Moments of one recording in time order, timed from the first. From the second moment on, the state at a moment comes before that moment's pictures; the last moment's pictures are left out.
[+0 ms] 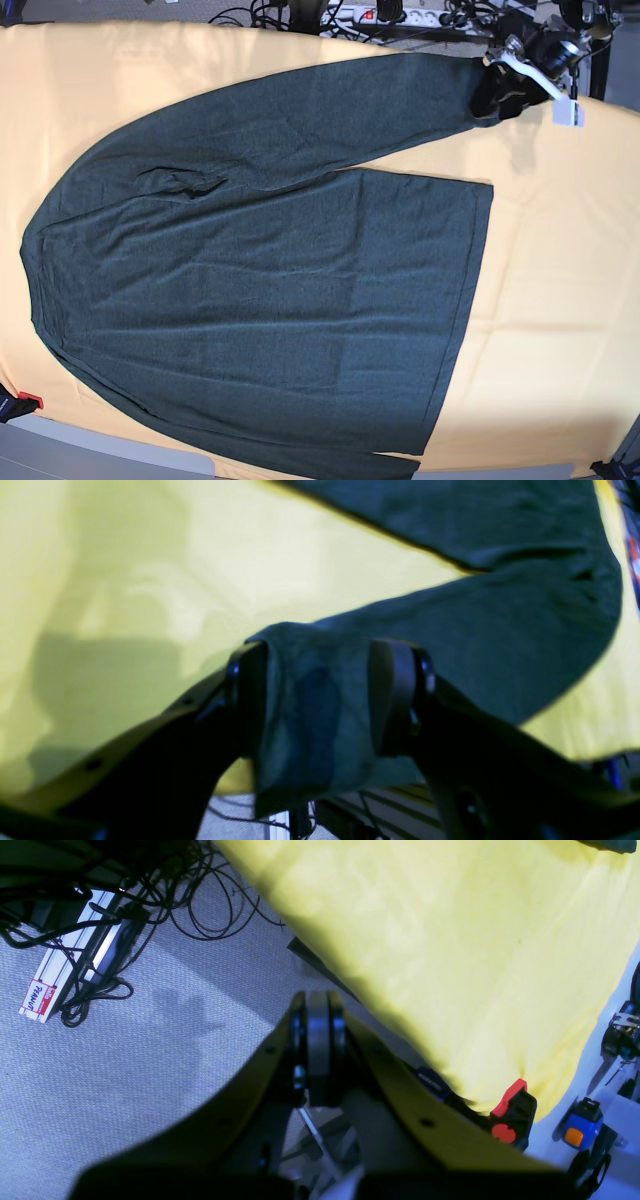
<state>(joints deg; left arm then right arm) 45.5 -22.8 -23.9 110.1 -59.8 -24.7 35.4 -72.9 19.1 -11.3 133.0 -35.6 -4.1 -41.9</state>
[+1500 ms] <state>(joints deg) 41.0 -24.4 -22.1 122.5 -64.8 -43.7 35.6 -66.1 19.0 -7.3 133.0 -40.7 -13.2 -43.1</state>
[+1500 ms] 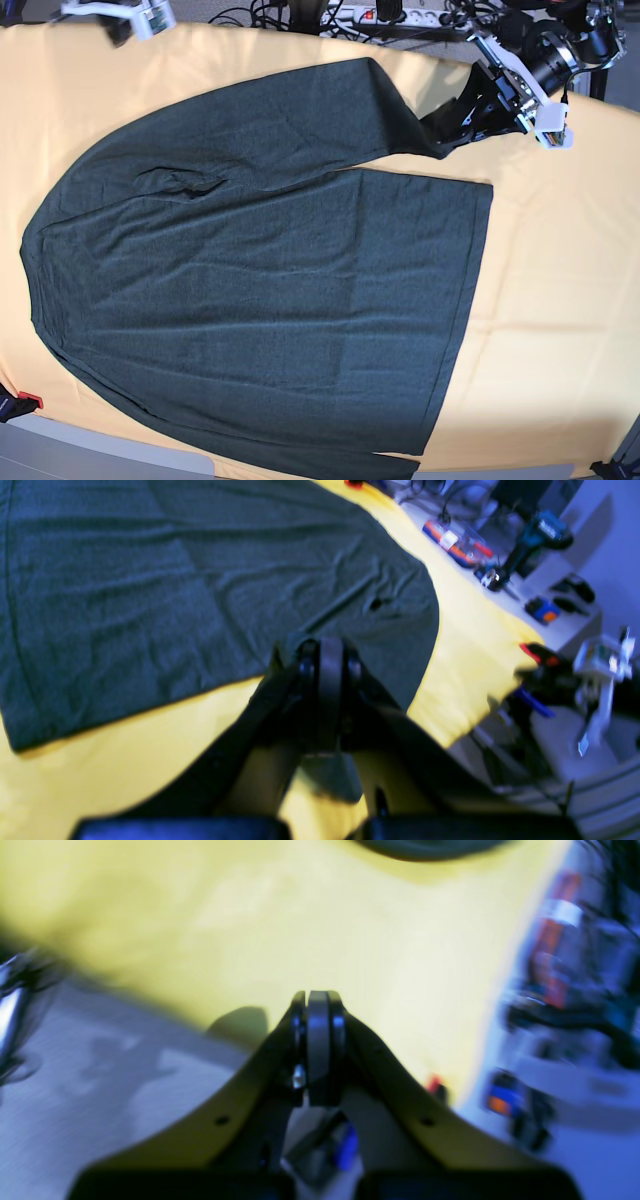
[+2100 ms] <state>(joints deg) 41.3 -26.4 -22.2 122.5 -64.8 -43.7 36.5 -55.8 18.7 14.1 133.0 -18.2 -3.6 -35.4</state>
